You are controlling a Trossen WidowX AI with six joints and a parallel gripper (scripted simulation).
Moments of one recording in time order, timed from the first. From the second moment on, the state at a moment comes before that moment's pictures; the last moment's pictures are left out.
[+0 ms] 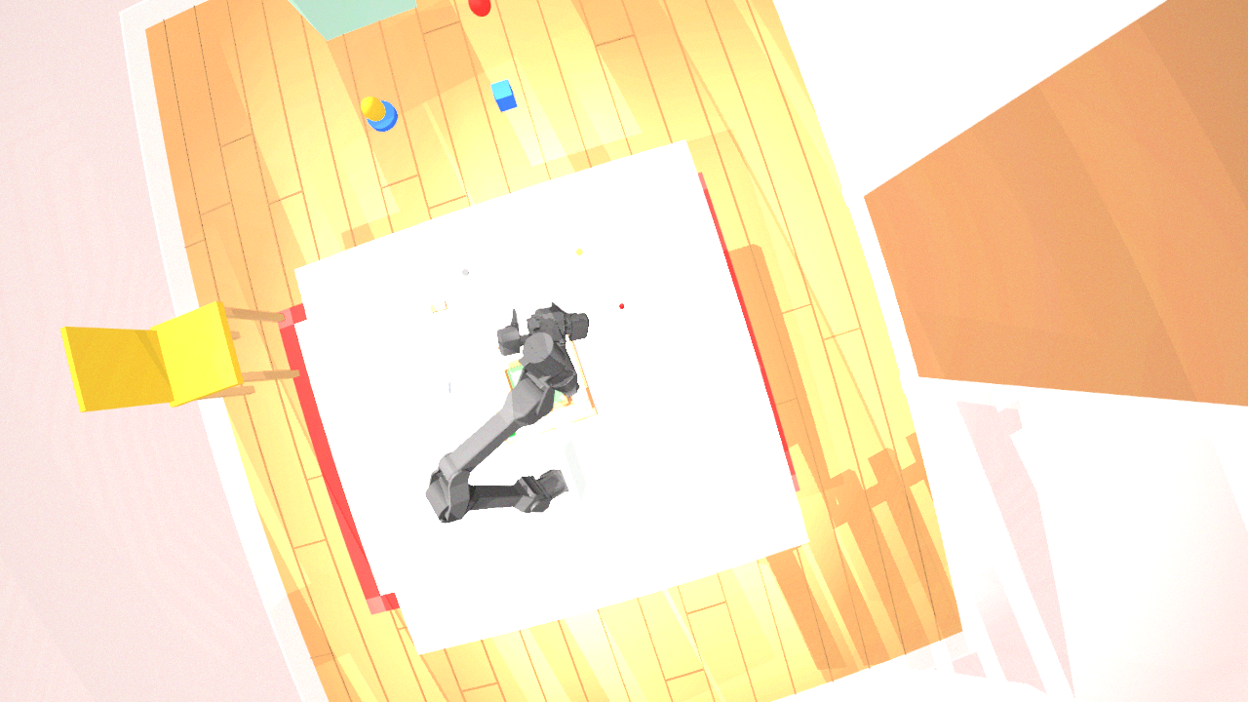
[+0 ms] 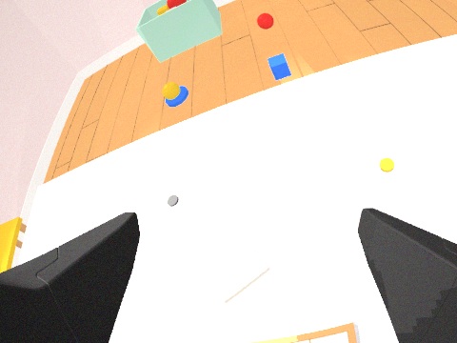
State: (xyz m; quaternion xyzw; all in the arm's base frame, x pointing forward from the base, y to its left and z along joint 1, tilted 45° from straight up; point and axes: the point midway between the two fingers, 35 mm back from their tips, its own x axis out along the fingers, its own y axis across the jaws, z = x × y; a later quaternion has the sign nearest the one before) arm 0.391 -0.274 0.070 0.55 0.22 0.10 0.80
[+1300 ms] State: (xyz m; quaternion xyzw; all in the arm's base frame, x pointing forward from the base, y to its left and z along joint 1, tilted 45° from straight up) arm 0.287 0.107 0.134 0.30 0.63 0.24 0.67
